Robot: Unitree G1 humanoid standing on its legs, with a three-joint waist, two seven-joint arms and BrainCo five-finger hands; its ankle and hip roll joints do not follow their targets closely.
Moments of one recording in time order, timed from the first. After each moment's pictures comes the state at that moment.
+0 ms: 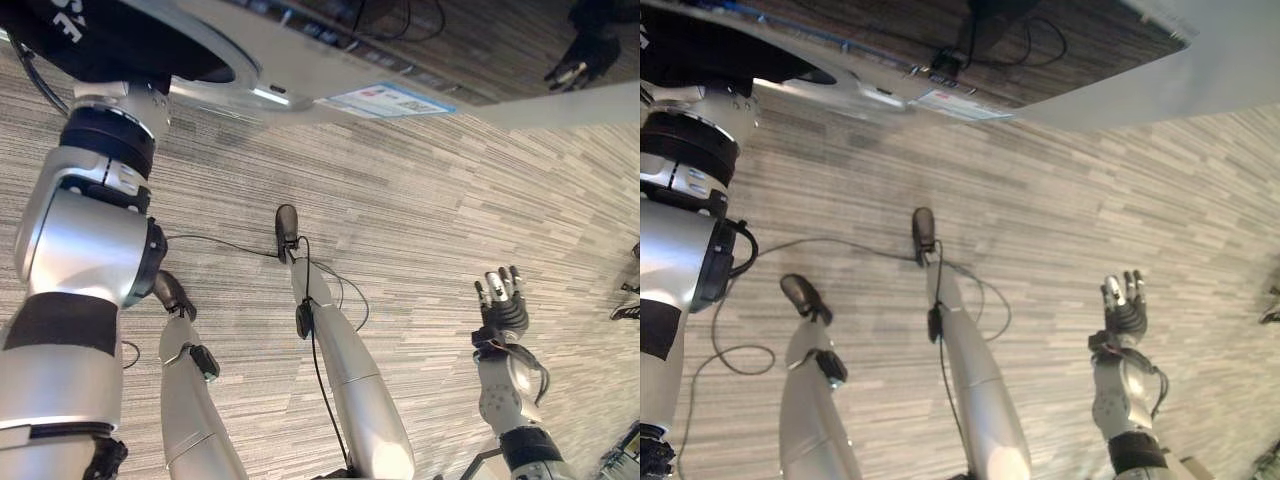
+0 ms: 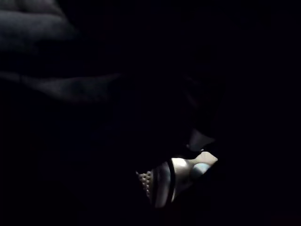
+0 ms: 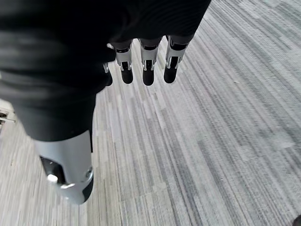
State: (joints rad) left arm -1.65 0.57 -0.47 1.18 -0.93 -0.29 0.29; right arm -0.10 -0.35 -0.02 0.43 0.97 -0.37 -0.10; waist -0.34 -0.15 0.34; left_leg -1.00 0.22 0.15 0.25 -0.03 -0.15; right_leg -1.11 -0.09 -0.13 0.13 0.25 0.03
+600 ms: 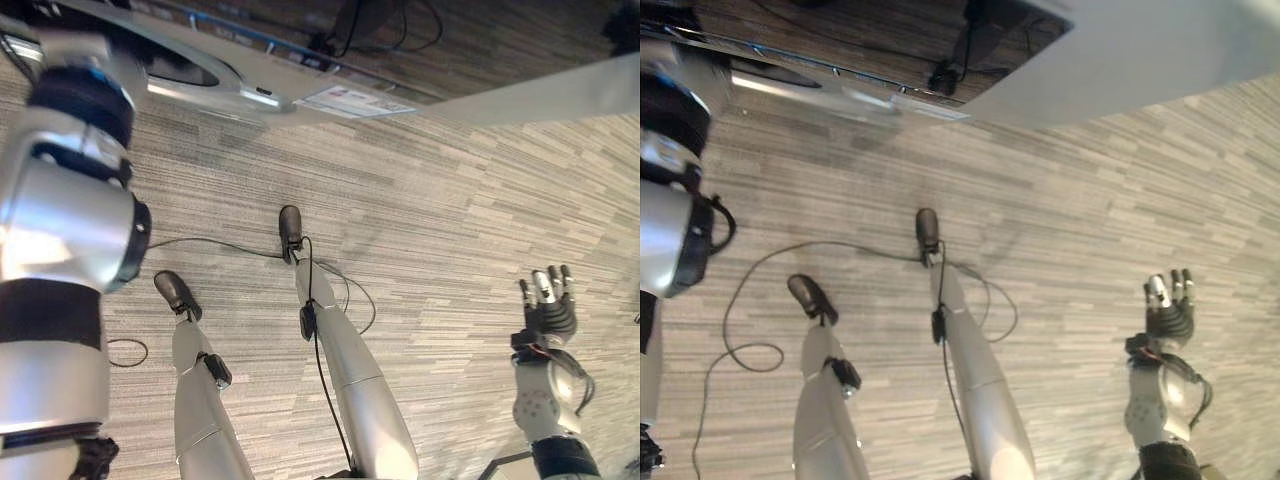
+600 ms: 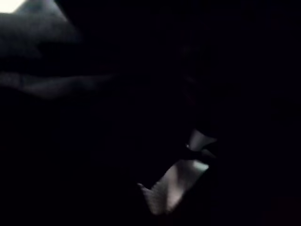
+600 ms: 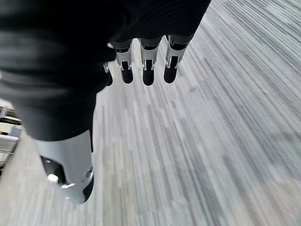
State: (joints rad) left arm -1.82 0.67 -0.67 1.15 -0.82 -0.25 0.30; right arm -0.03 -0.45 -0.18 0.35 0.99 -0.37 -0.10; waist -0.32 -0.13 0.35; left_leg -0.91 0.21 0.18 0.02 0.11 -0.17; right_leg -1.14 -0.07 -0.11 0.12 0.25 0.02
